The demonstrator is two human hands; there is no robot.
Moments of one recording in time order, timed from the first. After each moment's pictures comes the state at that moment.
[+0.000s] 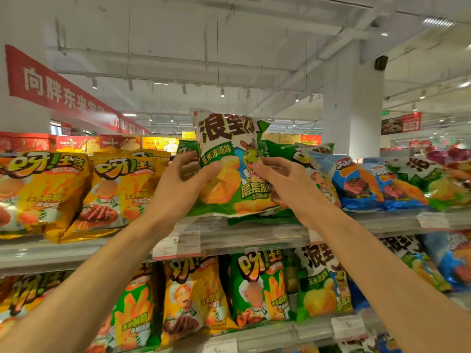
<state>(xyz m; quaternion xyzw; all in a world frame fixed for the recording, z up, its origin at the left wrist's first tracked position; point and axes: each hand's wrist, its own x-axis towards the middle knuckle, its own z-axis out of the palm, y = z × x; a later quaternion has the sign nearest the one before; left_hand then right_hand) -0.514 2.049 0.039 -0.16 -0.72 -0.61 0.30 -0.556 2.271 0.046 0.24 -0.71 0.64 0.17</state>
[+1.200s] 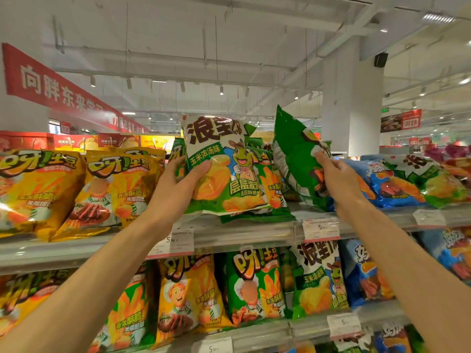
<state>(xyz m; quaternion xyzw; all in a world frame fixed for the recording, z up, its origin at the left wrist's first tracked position) -0.538 2.052 0.030 -0.11 -0.68 -0.67 0.27 -0.612 2.368 0.042 0.05 -0.68 0.66 0.31</state>
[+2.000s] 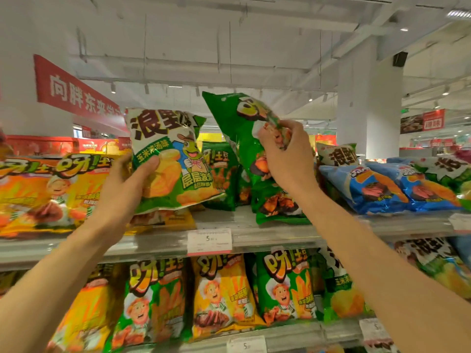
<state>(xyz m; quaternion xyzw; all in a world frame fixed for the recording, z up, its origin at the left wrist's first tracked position) -0.492 1.923 0.033 -0.05 -0.64 -0.66 0.39 -0.551 2.204 0.081 0.19 -0.71 0.50 0.46</state>
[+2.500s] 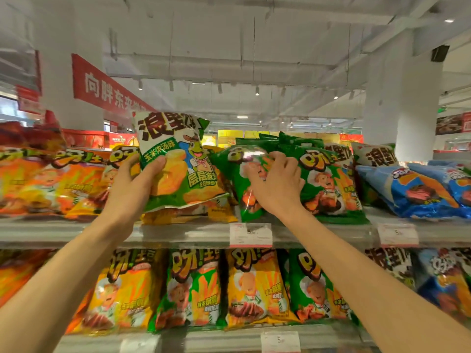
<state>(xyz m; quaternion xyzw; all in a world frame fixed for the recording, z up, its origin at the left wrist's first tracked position) -0.468 1.857 0.020 -0.02 -0.64 -0.65 0.41 -0.557 2.109 0.033 0.14 -0.84 0.35 0.38</state>
